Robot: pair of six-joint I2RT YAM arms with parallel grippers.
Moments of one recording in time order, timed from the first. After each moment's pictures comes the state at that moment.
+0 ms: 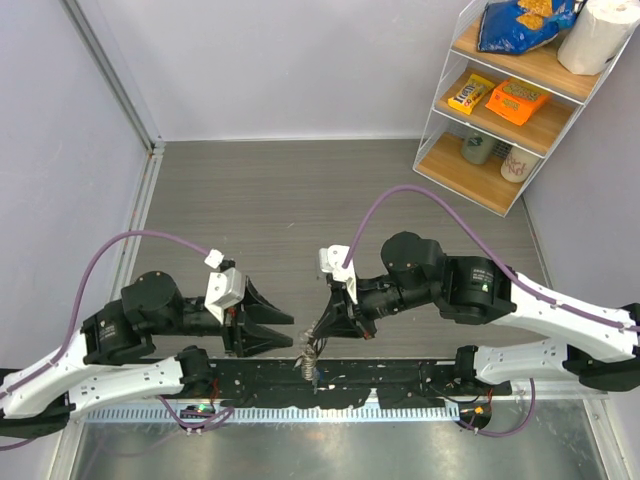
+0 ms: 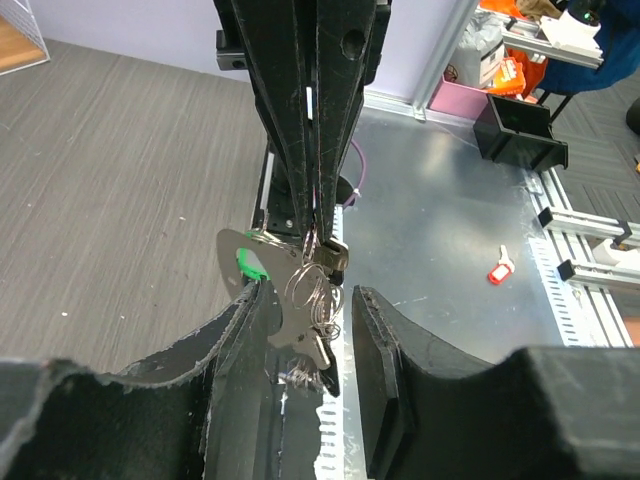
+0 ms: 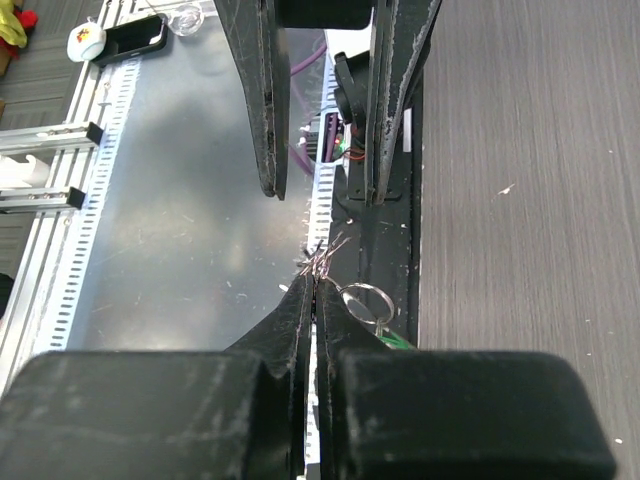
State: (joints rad) left arm -1.19 0.55 0.96 -0.49 0.37 -0.19; right arm 1.29 1.09 1.34 -0.62 -0.41 0.06
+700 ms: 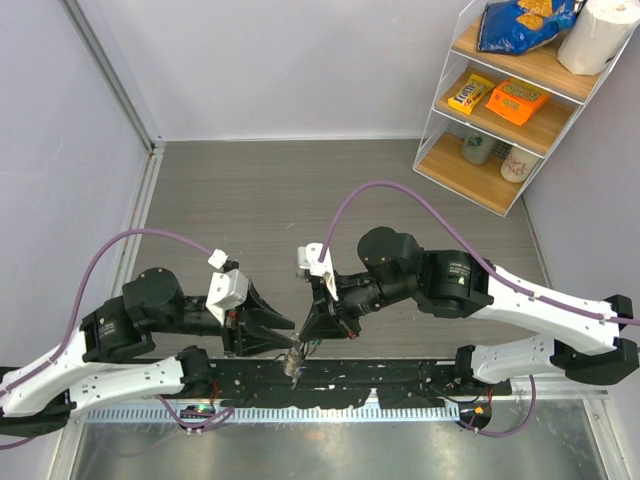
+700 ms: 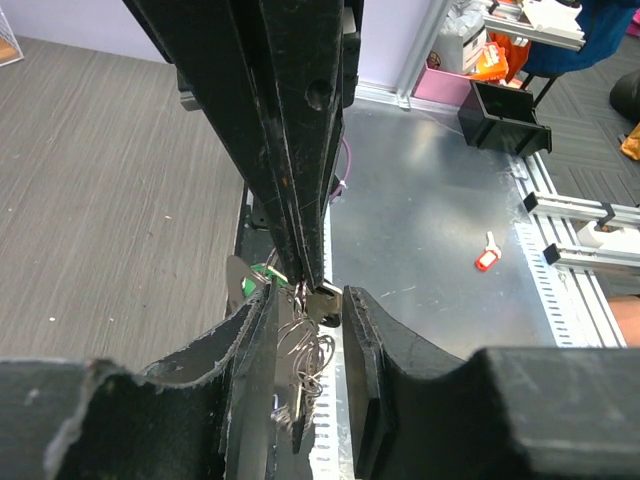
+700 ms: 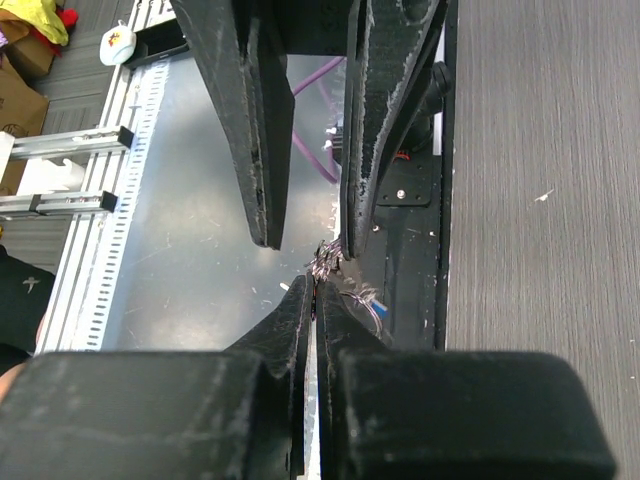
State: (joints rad) left arm -1.19 0.58 1.00 -0.52 0.42 -0.17; right arm 1.29 1.19 1.40 -0.62 -0.47 0.11
